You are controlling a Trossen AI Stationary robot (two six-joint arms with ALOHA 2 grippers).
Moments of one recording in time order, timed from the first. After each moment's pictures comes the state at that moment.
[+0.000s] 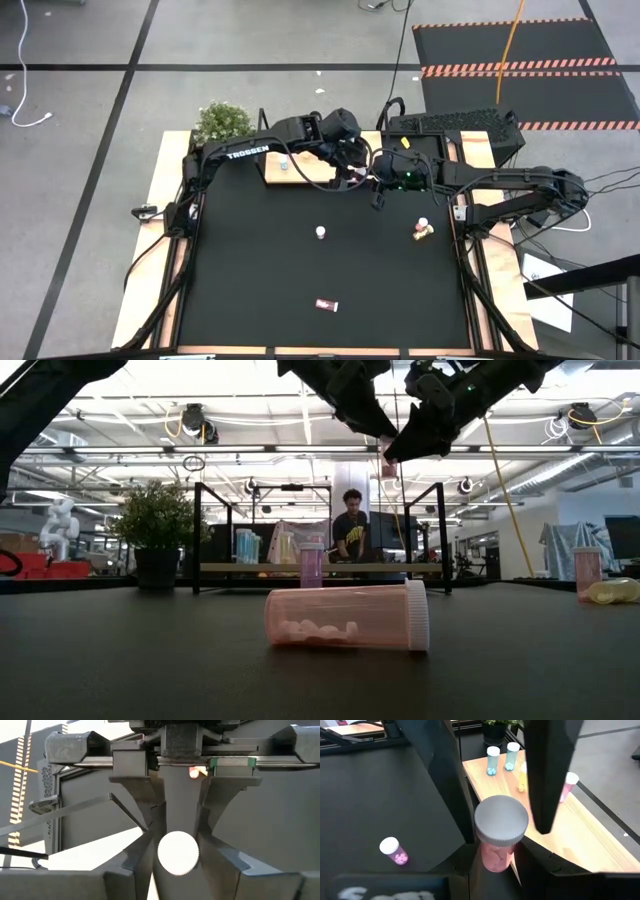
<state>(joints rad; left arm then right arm) 0.27 2.09 2.14 -0.81 0.27 0.51 -0.20 1.17 0.81 -0.19 0.13 0.07</state>
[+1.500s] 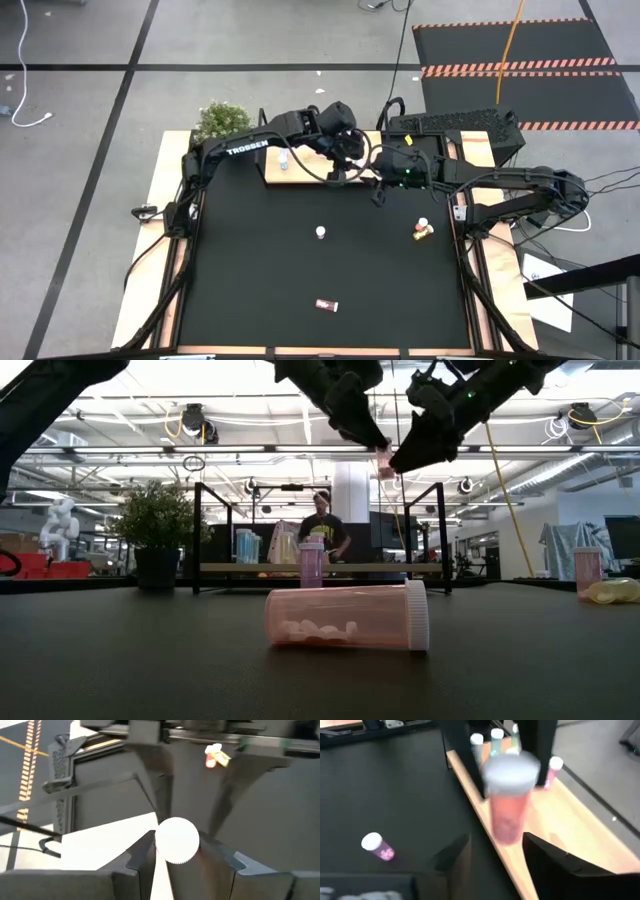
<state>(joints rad) 0.31 2.10 2.14 -0.83 0.25 0.49 -0.24 1.16 0.81 -0.24 0.15 0.09</state>
